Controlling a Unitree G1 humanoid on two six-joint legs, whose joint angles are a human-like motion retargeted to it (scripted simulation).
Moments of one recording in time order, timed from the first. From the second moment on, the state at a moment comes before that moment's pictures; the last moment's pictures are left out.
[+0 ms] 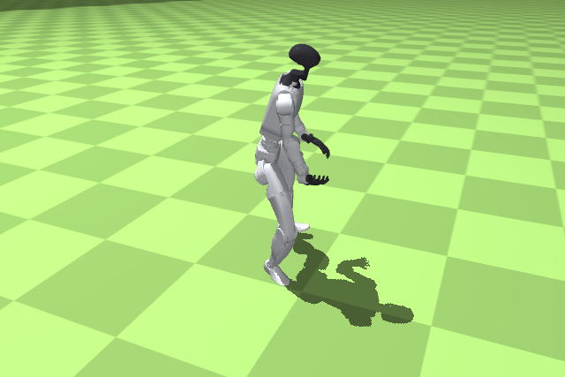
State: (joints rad) left arm -0.11 0.20 -0.15 0.80 0.97 -0.20 0.52; right arm -0.48 -0.12 -0.01 1.31 0.53 0.12 0.75; waist 0.01 -0.08 0.16; left_leg -0.34 0.06 0.13 0.10 -0.18 -0.26; right_leg -0.74 -0.71 -0.47 1.04 -0.42 0.16
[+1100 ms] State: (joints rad) left arm -0.69 -0.06 -0.45 1.01 -0.70 0.35 -1.08; right arm 0.12 -0.28 0.09 -0.08 -0.75 -0.71 -1.12; waist -0.27 0.06 0.13; left_leg 0.08 -0.21 -0.07 0.20 0.01 0.18; right_leg -0.57 -0.04 -0.22 0.03 0.00 -0.03
